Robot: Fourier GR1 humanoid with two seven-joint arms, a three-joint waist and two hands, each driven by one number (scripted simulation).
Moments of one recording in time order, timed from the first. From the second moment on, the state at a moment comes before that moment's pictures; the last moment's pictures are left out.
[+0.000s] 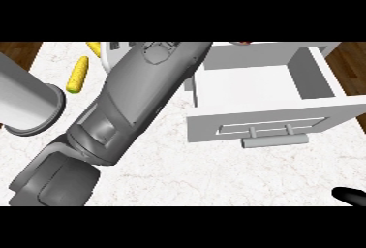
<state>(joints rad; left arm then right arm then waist) -1.56 0.00 -0.22 -0.44 0.37 0.47 0.14 0.00 -0.13 -0.31 -2.26 -0.09 0.07 0.37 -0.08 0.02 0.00</state>
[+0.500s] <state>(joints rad) -1.59 0.00 -0.29 -0.35 0.44 0.60 0.10 -0.07 -0.16 -0.30 -2.22 -0.09 0.07 0.38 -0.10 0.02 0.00</state>
